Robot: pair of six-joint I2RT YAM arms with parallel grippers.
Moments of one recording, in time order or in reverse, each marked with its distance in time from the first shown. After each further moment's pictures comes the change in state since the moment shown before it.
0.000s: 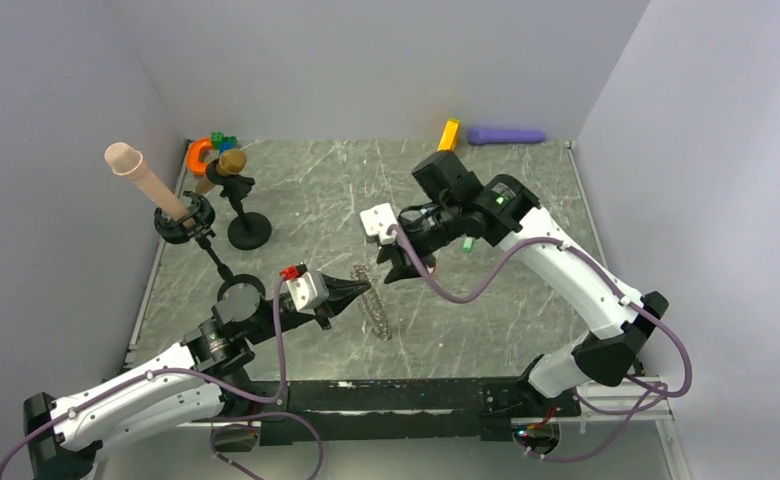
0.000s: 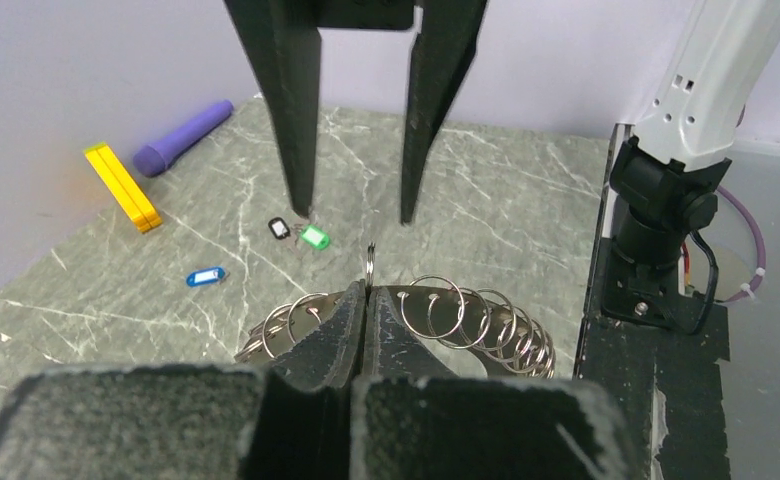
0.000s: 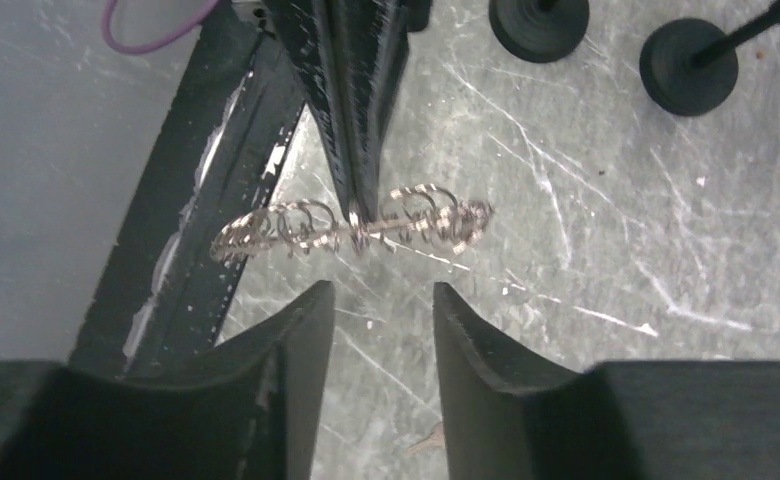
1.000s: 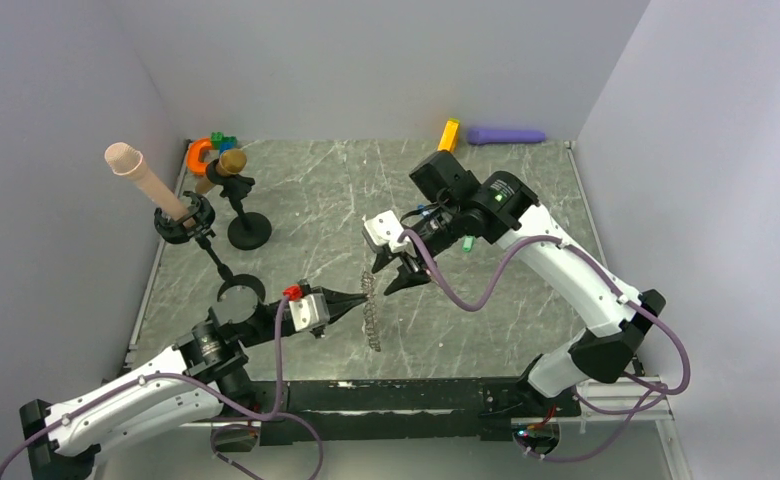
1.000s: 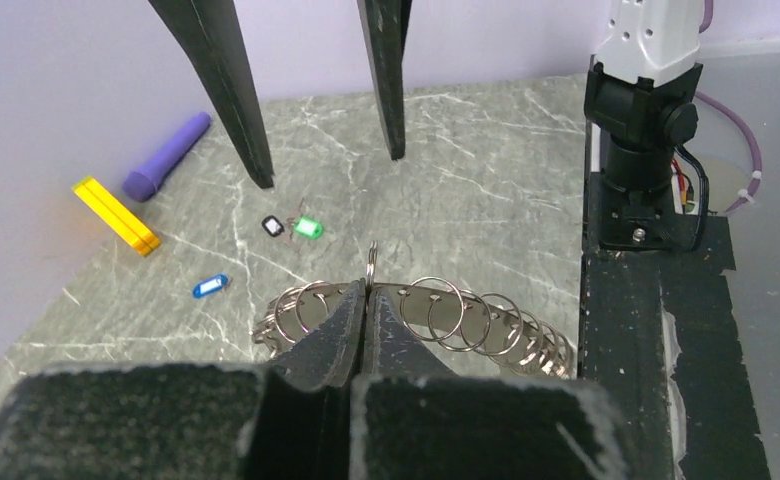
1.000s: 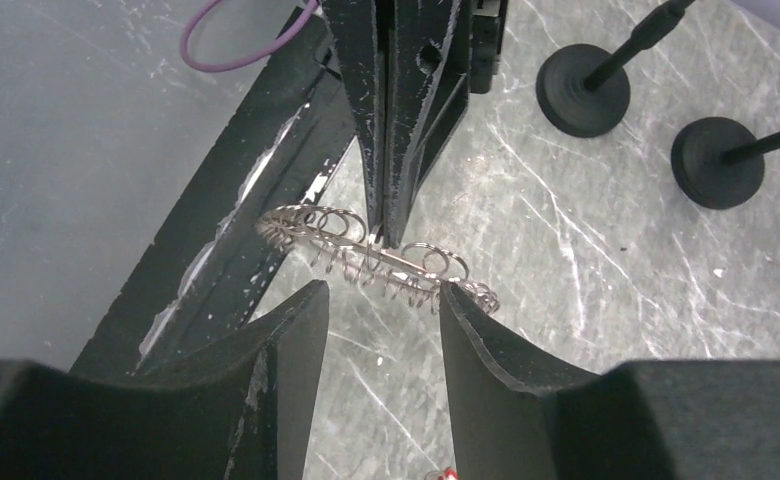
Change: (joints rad) left arm 0.000 -0.052 0.027 -0.173 0.109 0.153; right arm -0.012 0.027 0.066 -0.098 -0.150 -0.137
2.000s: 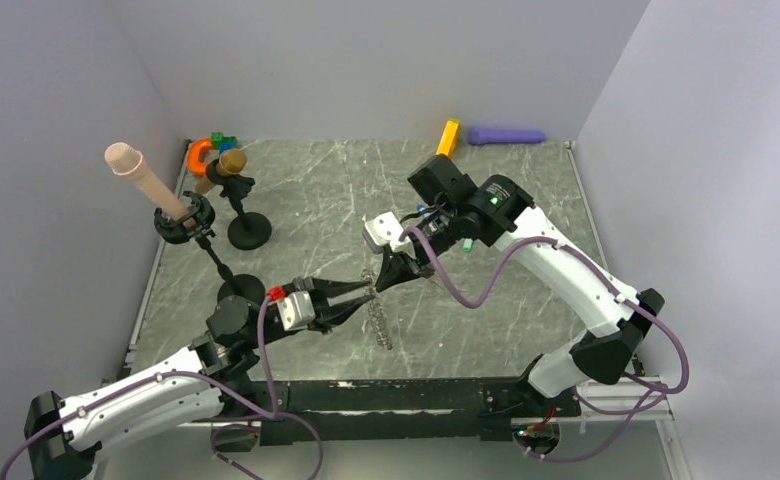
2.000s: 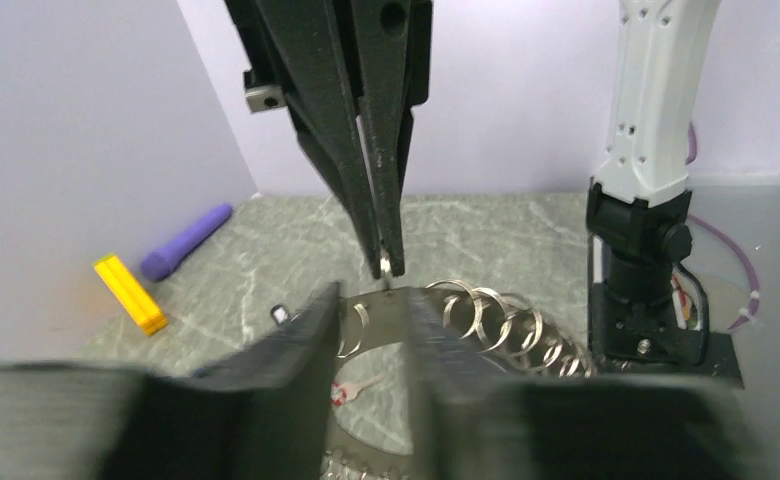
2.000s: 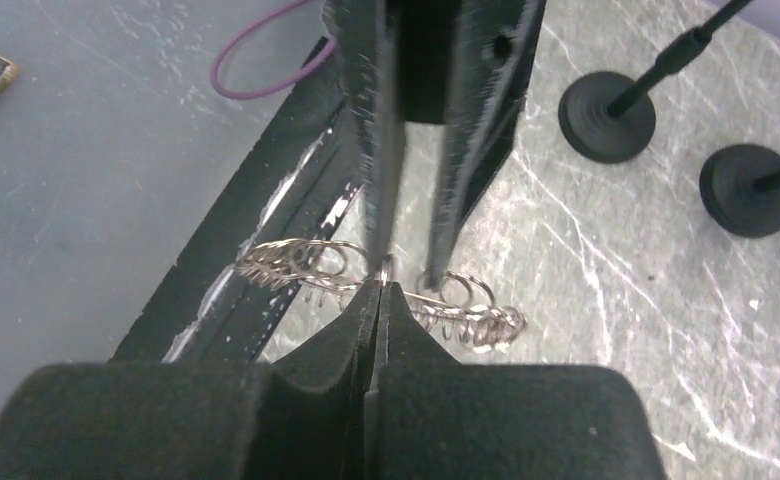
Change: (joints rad) left arm 0.000 0.038 -0.133 0.439 -0.001 -0.087; right arm 0.000 -0.011 -0.066 0.043 -0.089 0.017
